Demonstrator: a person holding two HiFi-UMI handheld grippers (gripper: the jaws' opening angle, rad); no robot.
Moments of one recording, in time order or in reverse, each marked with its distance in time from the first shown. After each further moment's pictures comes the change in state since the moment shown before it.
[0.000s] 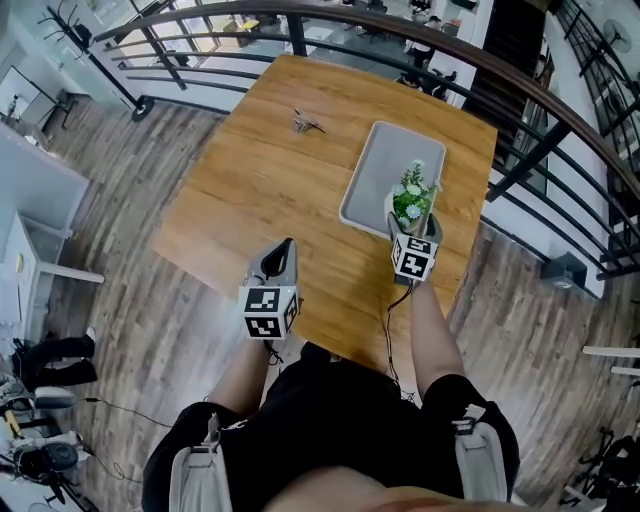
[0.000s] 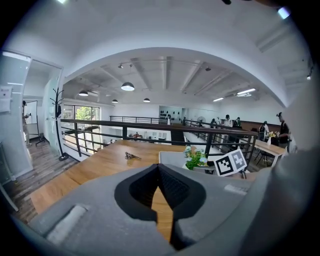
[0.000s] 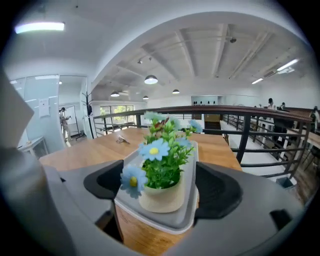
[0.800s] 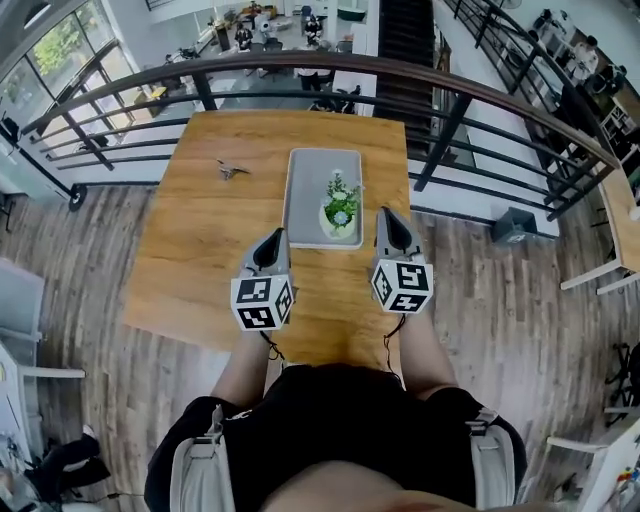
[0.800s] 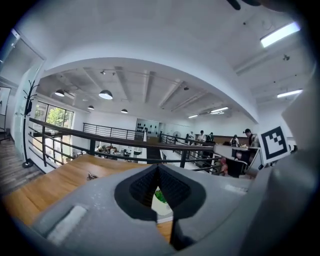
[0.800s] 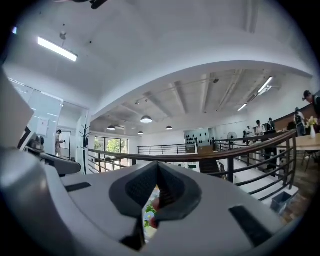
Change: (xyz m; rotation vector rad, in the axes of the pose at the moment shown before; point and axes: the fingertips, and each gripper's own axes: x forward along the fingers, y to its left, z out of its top) left arm 0.030 -0.099 0.080 0.019 -0.175 -0.301; right arm -0.220 -0.017 0.165 0.036 -0.443 -0.075
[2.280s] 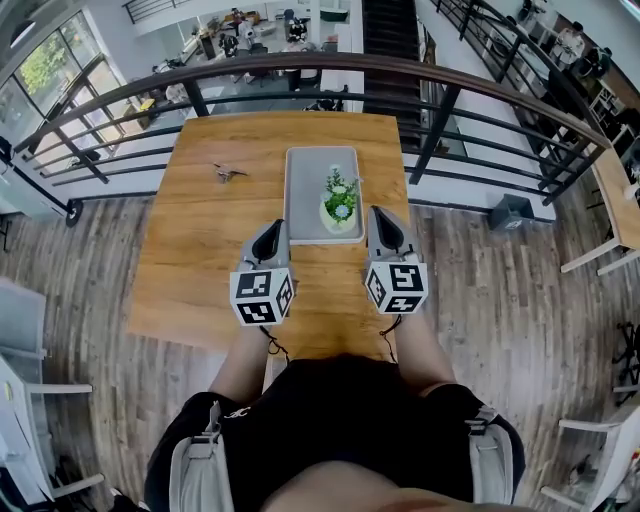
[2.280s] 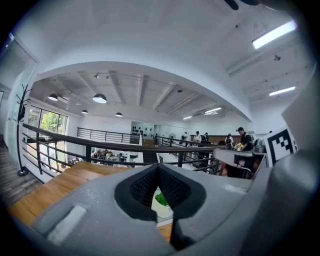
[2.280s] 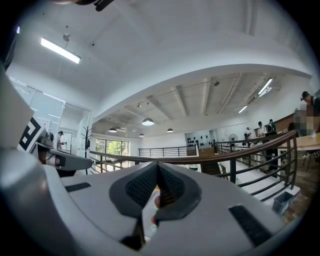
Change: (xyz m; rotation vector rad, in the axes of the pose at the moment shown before) left arm -0.010 0.005 0.021 0.052 -0.029 -0.052; right arm -0.017 0.038 0.006 -0.006 -0.034 0.008
